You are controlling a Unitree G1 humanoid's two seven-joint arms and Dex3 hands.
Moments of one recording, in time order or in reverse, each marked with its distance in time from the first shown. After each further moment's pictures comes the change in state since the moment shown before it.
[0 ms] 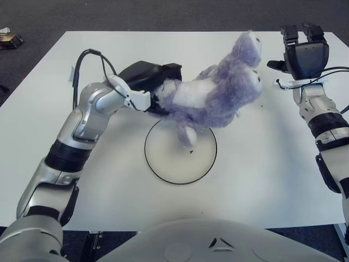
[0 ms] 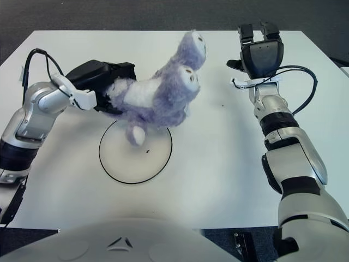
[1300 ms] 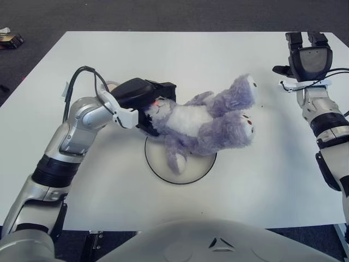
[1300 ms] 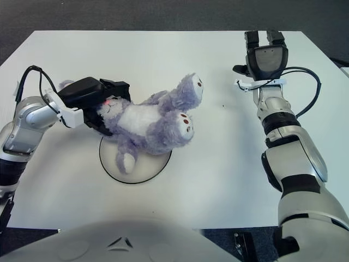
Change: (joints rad) left arm 0.067 0.028 0.028 0.033 -0.045 -0.116 -0.036; right arm -0.050 0.000 0.036 0.159 0.008 -0.016 -0.011
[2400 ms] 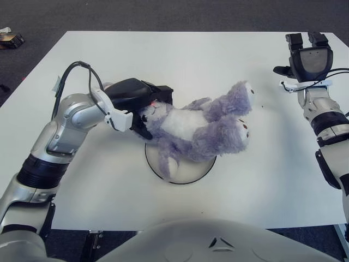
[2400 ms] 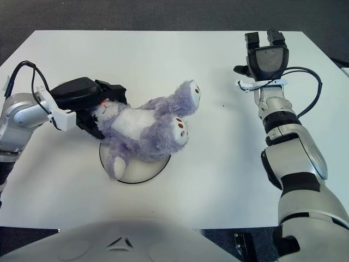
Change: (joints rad) left arm 0.005 0.139 0.061 -0.079 -0.134 -0.054 -0.109; right arm 0.000 0.000 0.005 0.017 0.003 -0.014 -0.009
